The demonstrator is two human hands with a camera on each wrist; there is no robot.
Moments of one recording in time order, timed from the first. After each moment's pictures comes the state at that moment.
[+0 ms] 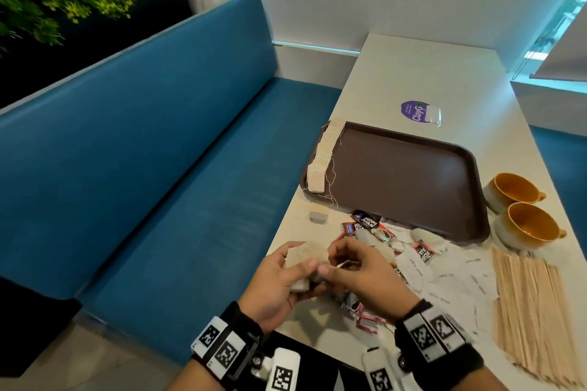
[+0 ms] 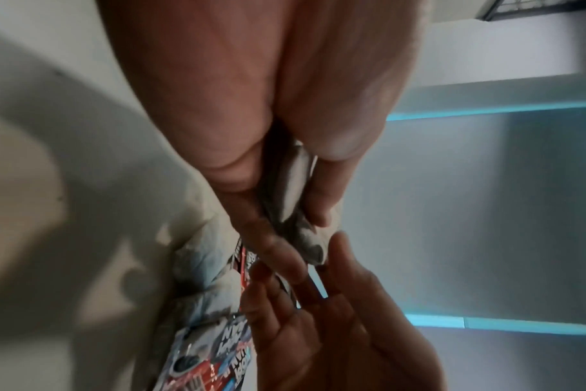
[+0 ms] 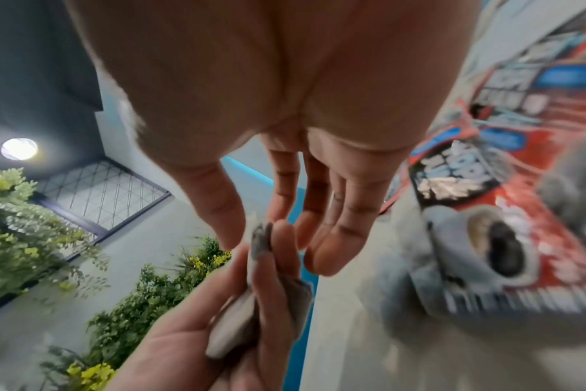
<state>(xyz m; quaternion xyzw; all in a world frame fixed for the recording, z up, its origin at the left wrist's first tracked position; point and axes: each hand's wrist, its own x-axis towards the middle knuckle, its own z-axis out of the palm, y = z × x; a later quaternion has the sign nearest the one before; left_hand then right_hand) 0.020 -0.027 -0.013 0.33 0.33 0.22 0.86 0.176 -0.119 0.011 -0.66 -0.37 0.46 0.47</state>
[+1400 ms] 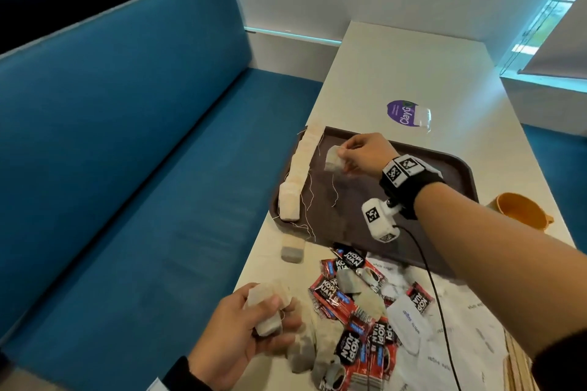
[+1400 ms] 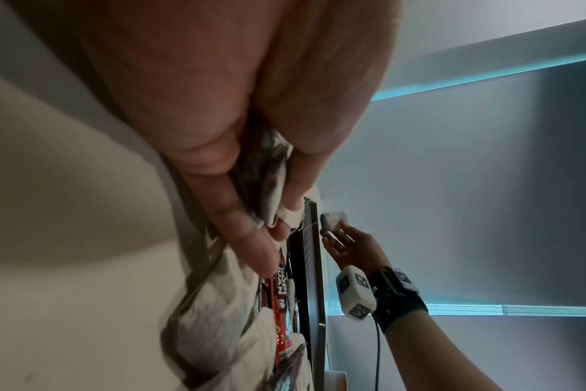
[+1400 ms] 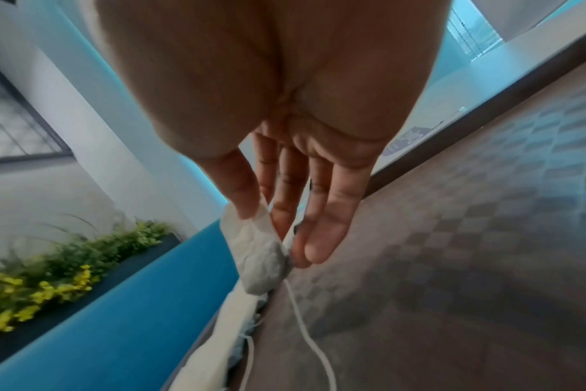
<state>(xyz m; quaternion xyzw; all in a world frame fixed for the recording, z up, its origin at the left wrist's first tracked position) 0.040 0.018 -0.039 0.34 0.42 0.14 0.83 0.400 0.094 0.014 -0.79 -0.34 0.31 0.40</state>
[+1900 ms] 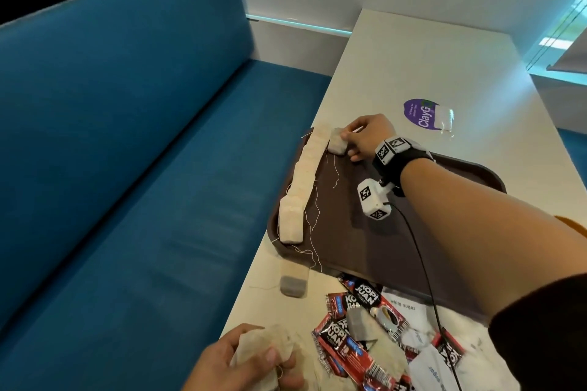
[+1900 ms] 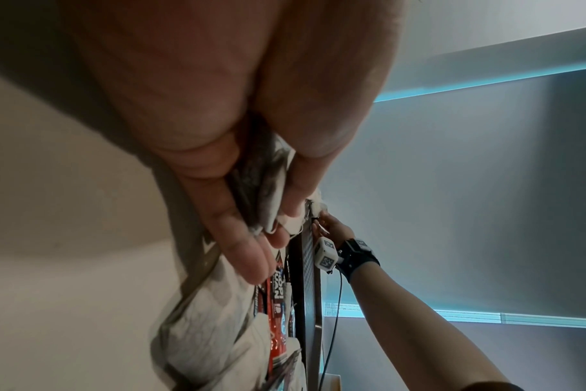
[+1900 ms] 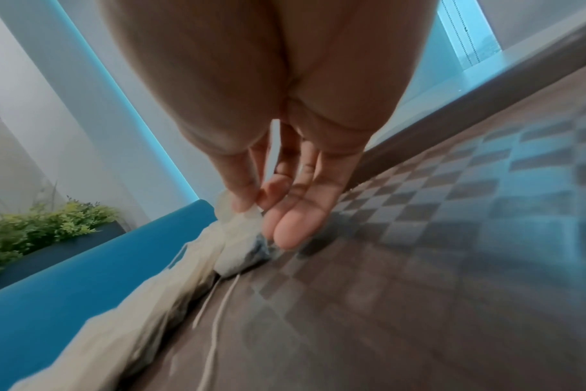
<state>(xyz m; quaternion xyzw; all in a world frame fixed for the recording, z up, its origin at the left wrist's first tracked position) 0.039 0.036 -0.056 0.45 0.47 0.09 0.76 0.449 0.180 -0.017 -0.83 -0.31 0.27 0.38</state>
